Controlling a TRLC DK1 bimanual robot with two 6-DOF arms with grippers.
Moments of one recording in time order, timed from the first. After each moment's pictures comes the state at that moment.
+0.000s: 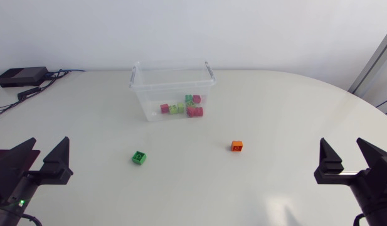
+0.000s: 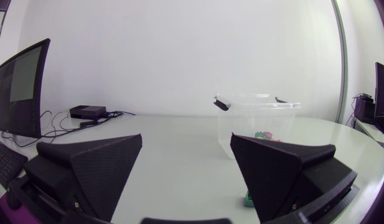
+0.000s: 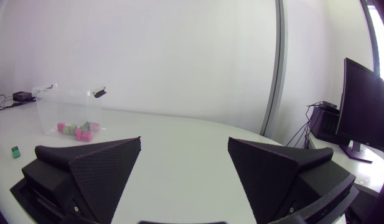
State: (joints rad) left arm 0.07 0.06 0.04 -0.03 0.04 0.00; right arm -0.11 0.06 0.03 -0.03 0.01 -0.10
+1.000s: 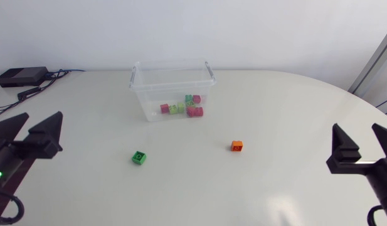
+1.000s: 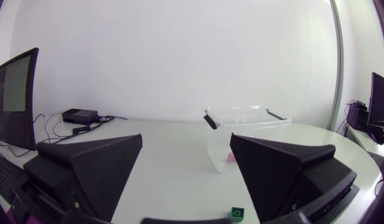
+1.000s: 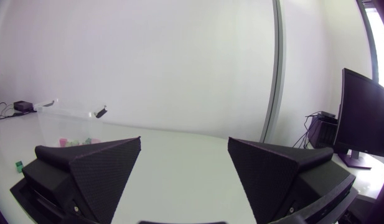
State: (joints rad) left arm 0.01 0.38 0.32 -0.04 0.04 -0.03; right arm -0.10 0.13 0.17 -0.03 0.01 -0.10
